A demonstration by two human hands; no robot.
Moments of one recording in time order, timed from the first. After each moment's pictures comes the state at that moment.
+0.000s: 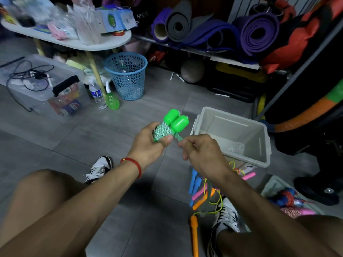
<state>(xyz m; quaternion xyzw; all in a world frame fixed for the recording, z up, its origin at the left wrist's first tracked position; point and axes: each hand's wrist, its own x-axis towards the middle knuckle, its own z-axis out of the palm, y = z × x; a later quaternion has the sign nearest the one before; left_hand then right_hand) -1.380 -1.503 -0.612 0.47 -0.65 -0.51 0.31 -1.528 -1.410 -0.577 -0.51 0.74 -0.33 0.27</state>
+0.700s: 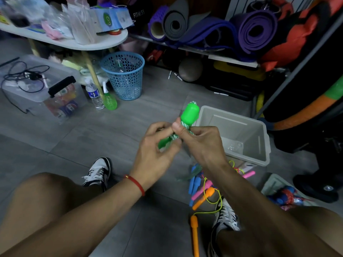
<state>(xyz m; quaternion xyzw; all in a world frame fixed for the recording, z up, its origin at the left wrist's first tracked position) -1.390 -1.470 -0.601 0.35 -0.71 -0.43 0.43 -1.521 -1.427 -0.568 -0.38 0.69 -0.53 0.31</state>
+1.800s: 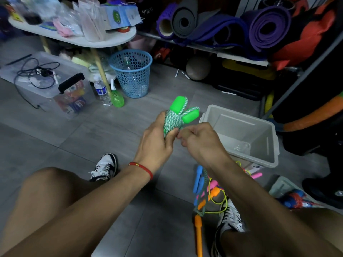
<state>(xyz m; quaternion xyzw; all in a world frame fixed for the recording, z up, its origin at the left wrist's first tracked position) -1.387 -1.495 -0.610 0.42 -0.79 -0.27 0.36 -1.514 -1.438 -0.565 -0.46 0.74 -0.38 0.31</state>
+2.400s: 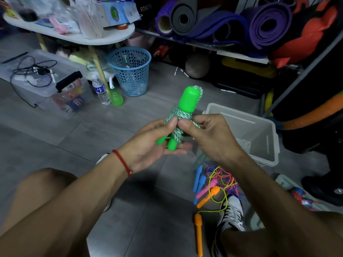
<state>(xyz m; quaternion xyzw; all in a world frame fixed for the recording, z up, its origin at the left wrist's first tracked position) -1.372 -1.500 -0.581 0.27 -0.49 -0.79 0.25 -1.535 -1.434 -0.551 -0.53 0.57 -0.49 0.39</state>
